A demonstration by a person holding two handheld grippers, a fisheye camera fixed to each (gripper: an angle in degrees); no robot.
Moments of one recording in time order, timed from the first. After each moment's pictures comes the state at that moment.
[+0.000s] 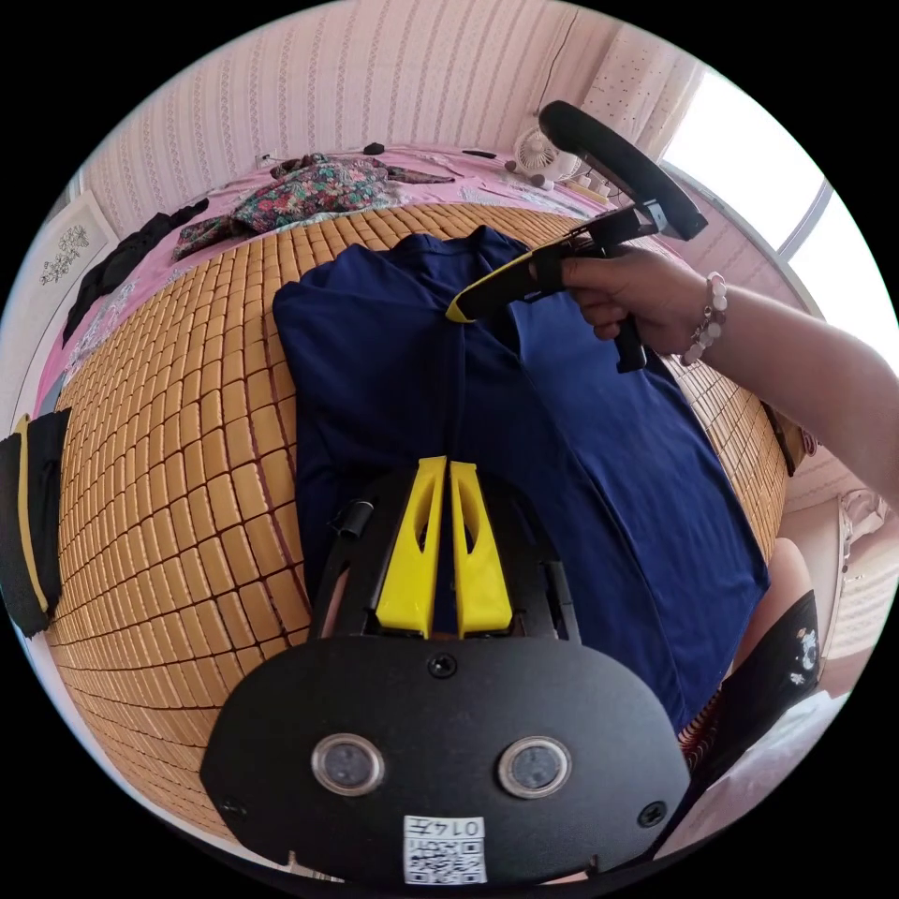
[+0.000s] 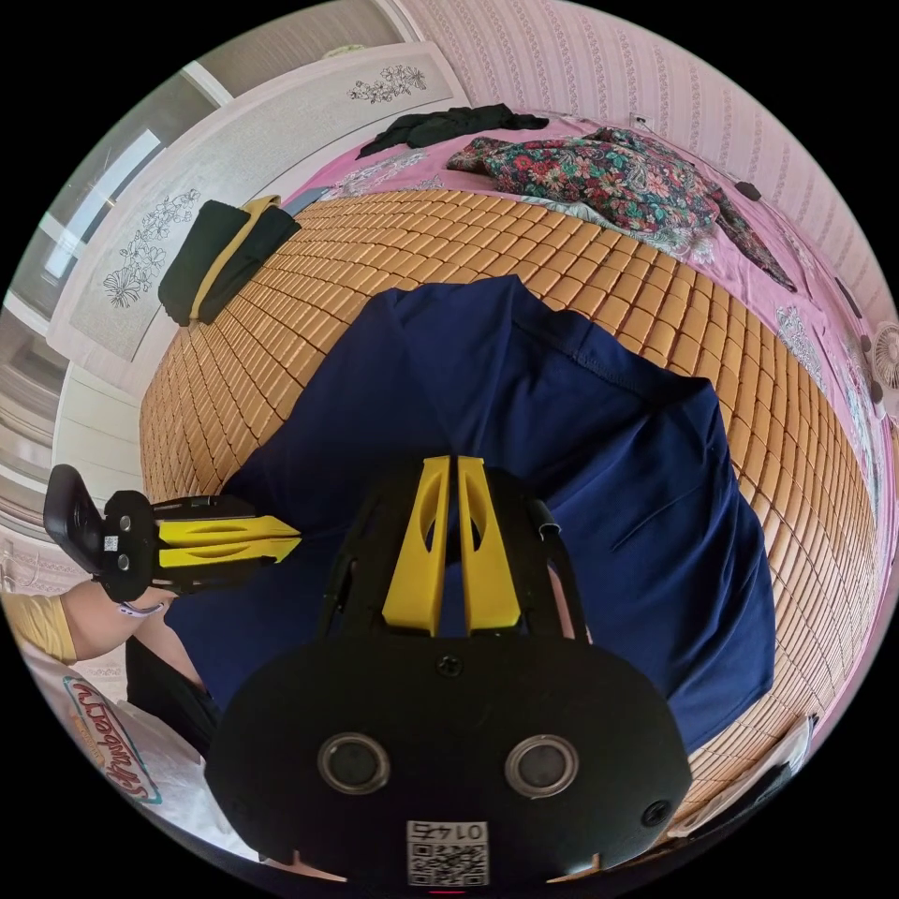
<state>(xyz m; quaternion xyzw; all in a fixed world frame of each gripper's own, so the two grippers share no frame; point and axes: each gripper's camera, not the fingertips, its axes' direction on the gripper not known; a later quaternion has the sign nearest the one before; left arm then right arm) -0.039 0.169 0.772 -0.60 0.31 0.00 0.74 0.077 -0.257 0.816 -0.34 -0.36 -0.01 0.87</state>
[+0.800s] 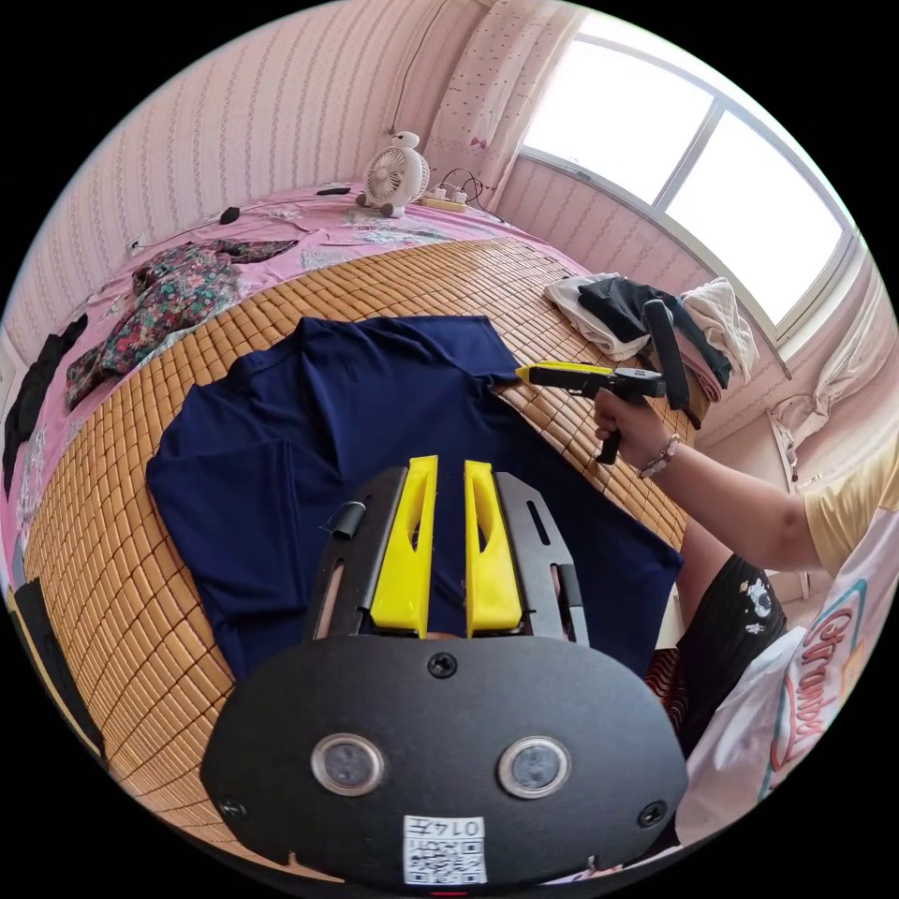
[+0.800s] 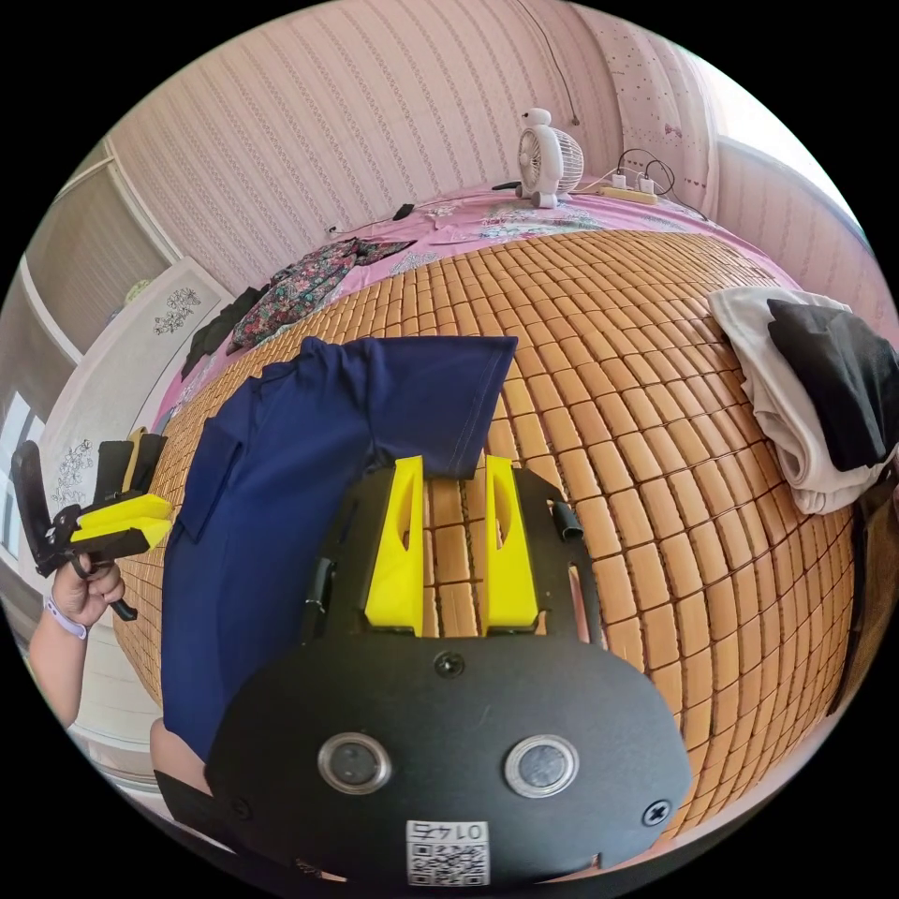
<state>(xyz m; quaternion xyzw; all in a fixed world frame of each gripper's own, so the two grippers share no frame) 0.101 0.102 0.803 -0.52 0.48 0.03 0.70 0.339 -0.088 0.625 -0.28 -0.14 0.32 0.89</state>
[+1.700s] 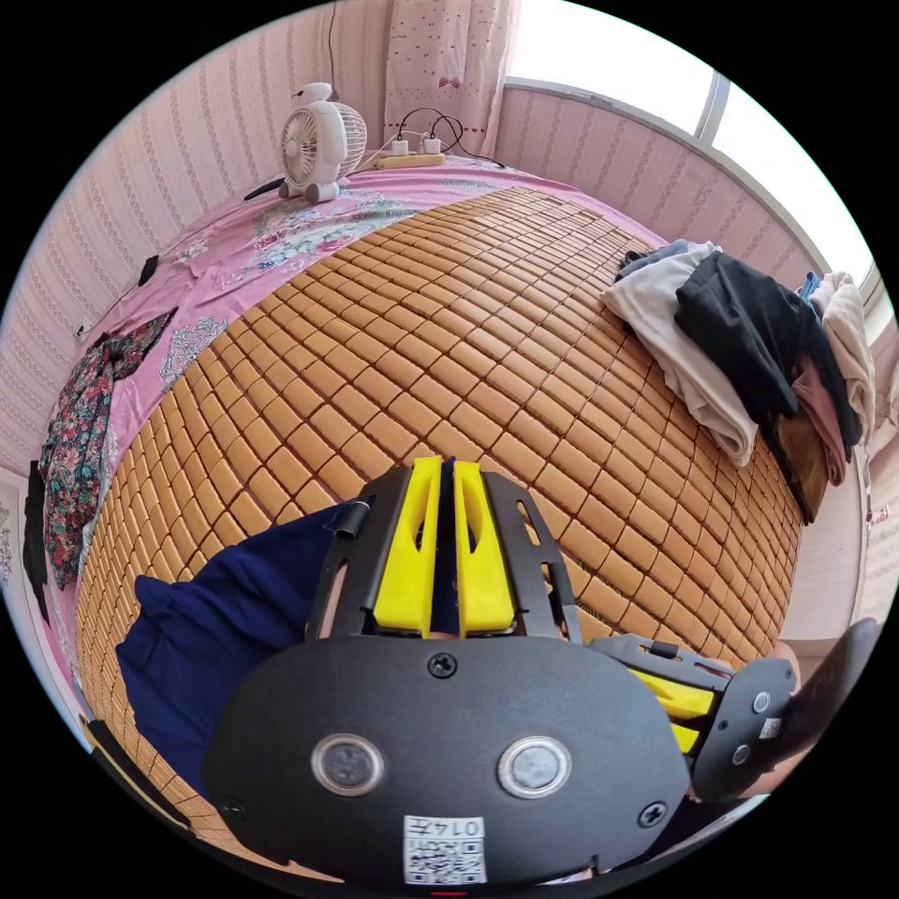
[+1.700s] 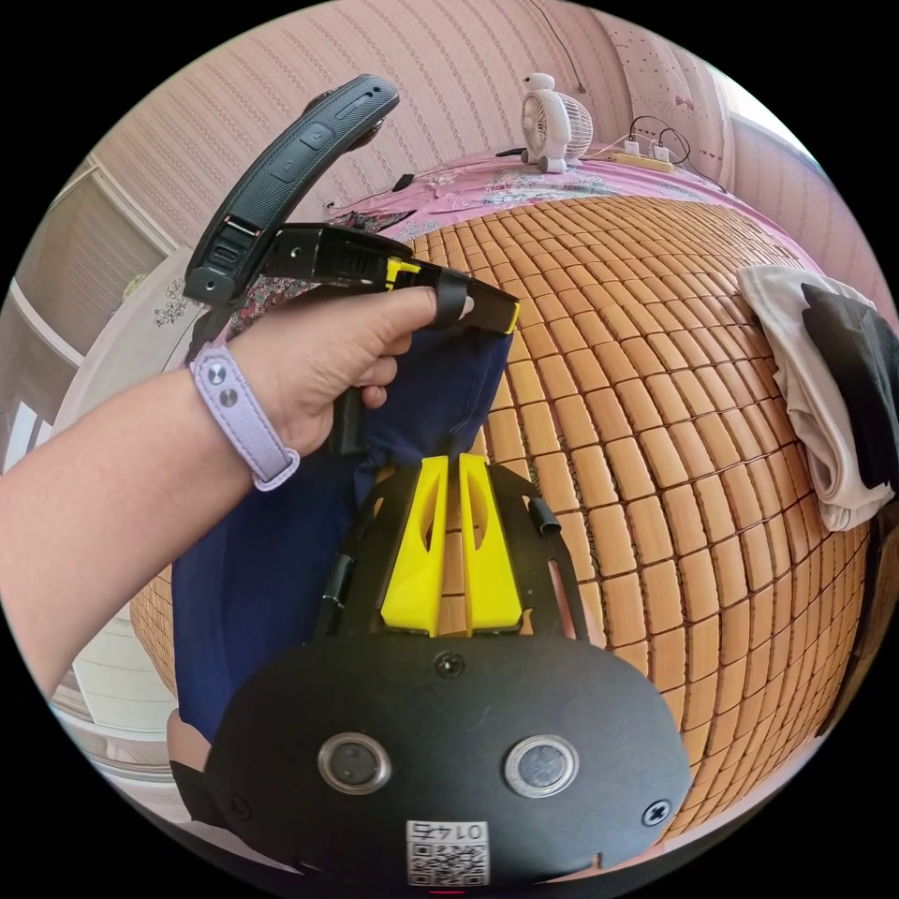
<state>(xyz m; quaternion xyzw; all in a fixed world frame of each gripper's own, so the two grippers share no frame) 0.378 0.141 0.926 -0.54 0.44 0.14 0.70 0.374 -0.089 0.603 -0.30 -0.17 0.31 0.88</state>
